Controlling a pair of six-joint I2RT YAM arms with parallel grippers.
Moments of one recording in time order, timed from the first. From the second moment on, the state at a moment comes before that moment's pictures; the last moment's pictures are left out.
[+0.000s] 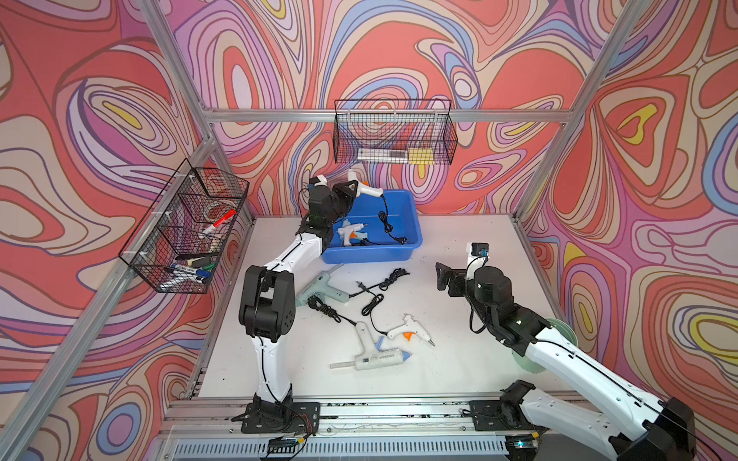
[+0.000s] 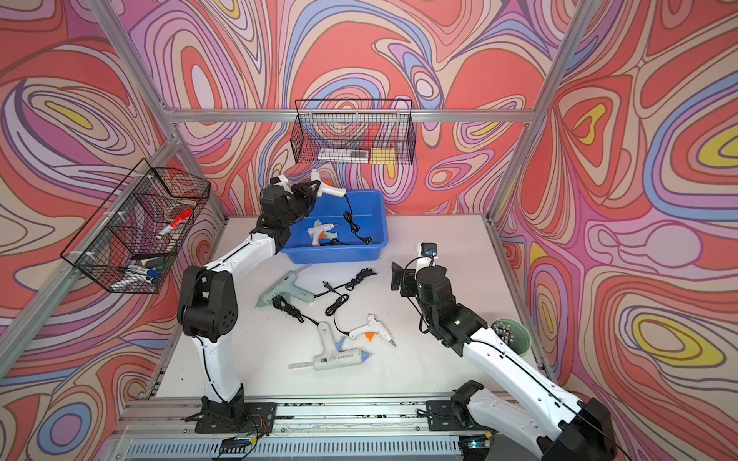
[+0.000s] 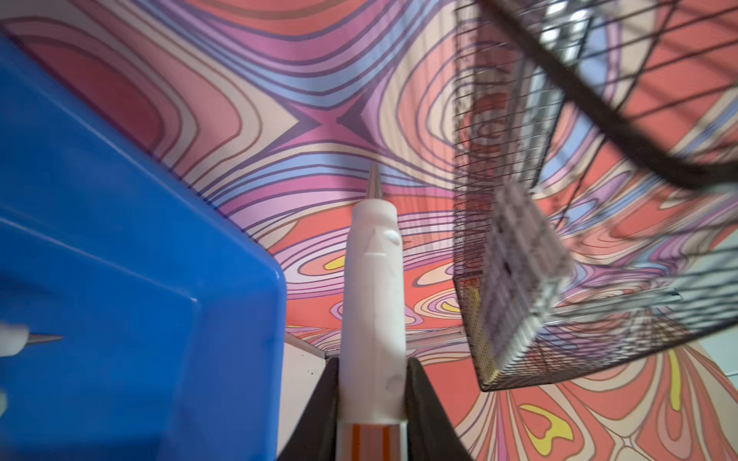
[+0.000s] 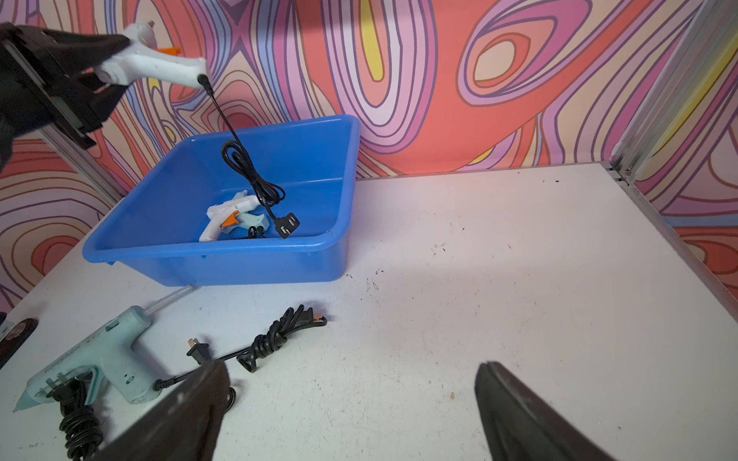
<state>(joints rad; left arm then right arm) -0.23 2.02 1.60 0.40 0.24 -1.28 0.57 0.98 0.76 -0.14 0.38 0.30</state>
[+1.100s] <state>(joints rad) -0.31 2.47 2.05 -0.14 0.40 -0.93 0.57 1.23 0.74 -0.44 -0.03 0.49</state>
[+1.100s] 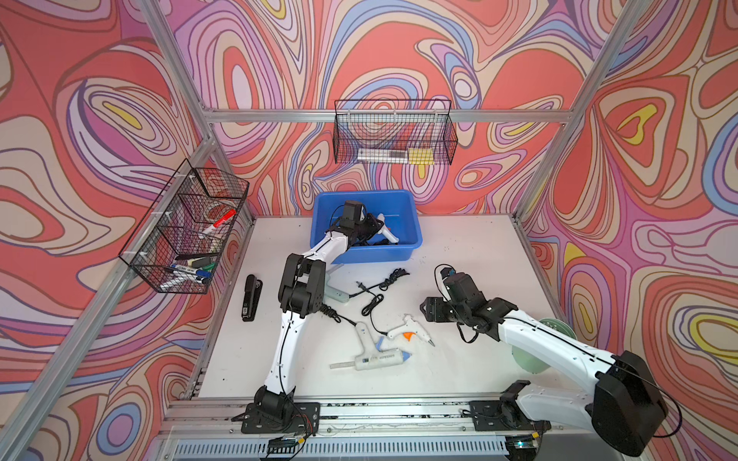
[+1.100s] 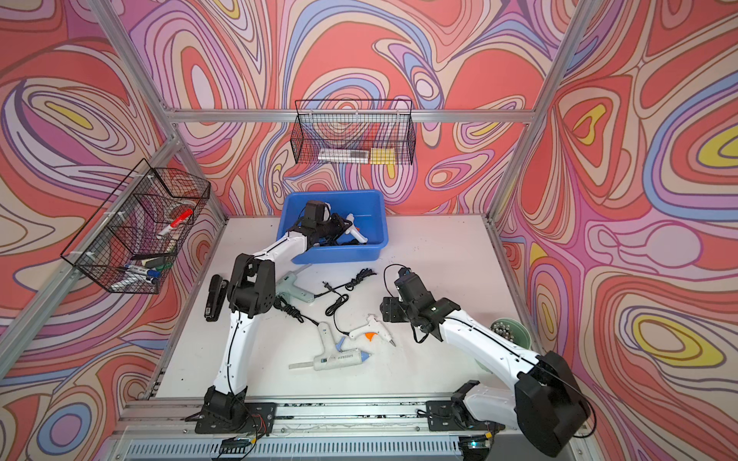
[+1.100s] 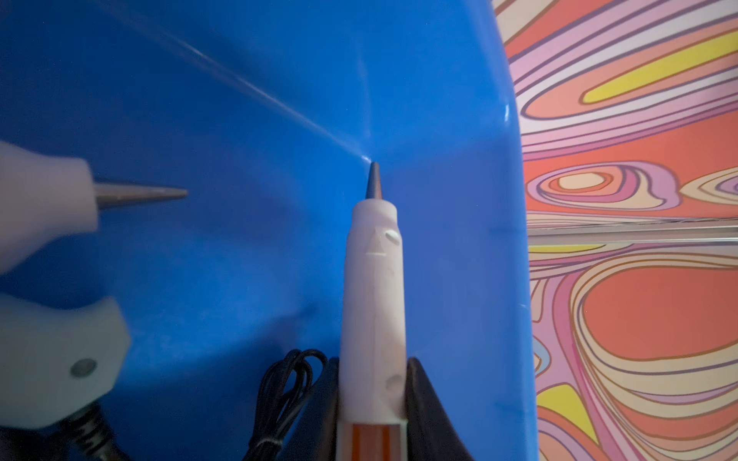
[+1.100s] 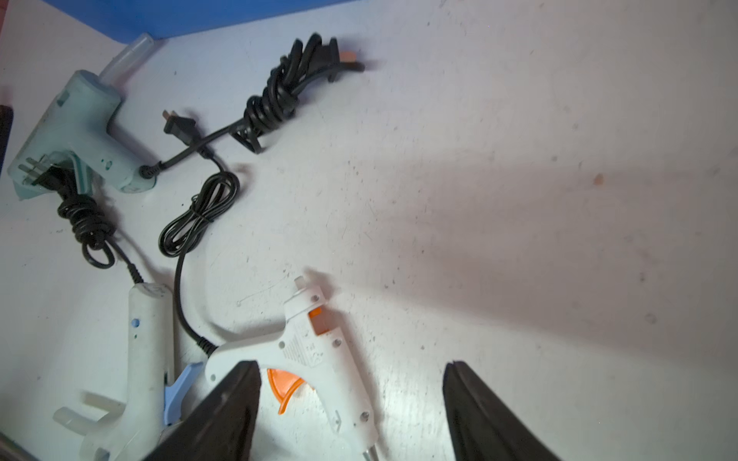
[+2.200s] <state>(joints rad) -0.28 1.97 1.75 -0.42 0.18 -0.69 0.69 1.38 0.68 -0.55 -0.07 0.54</state>
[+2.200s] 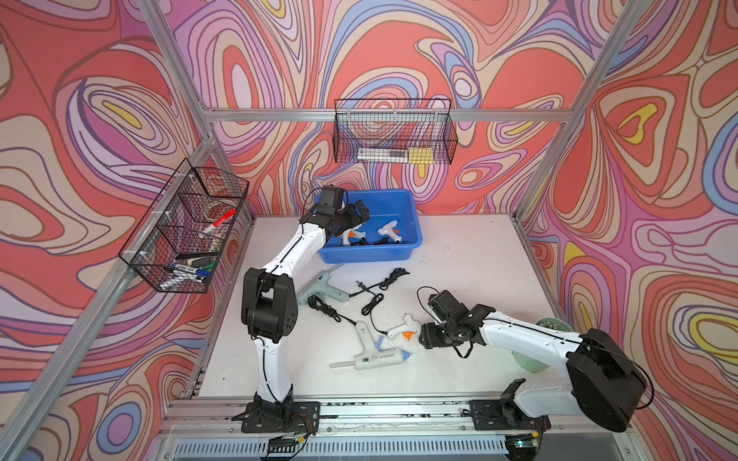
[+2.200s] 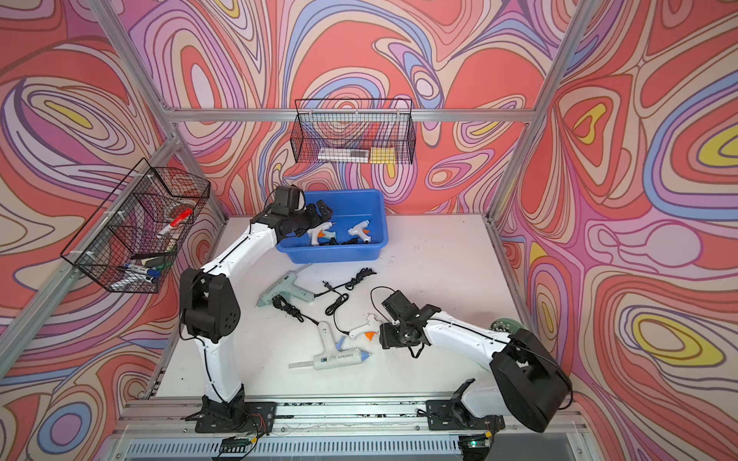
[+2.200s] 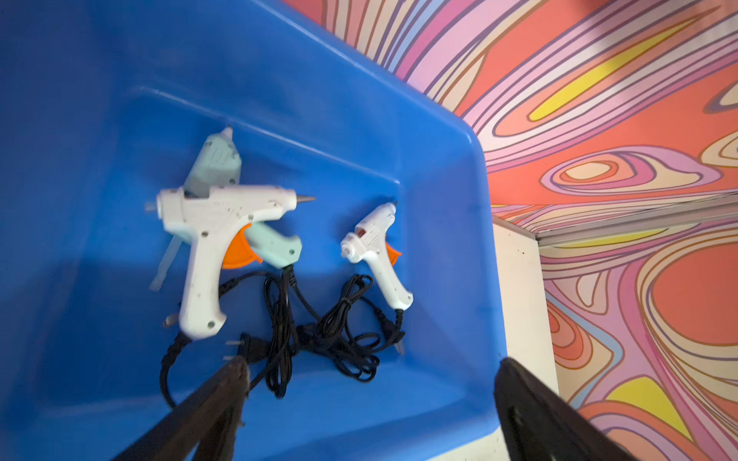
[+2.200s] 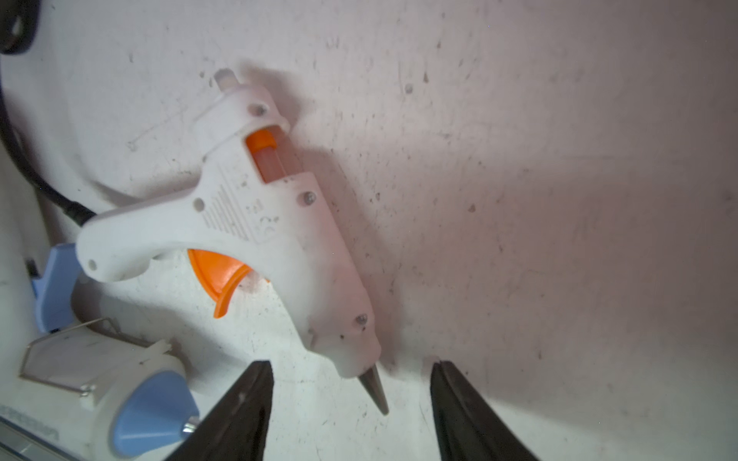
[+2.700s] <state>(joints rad) -0.28 1.70 1.38 -0.30 0.22 -0.74 0.75 1.57 0.83 -0.57 0.05 0.53</state>
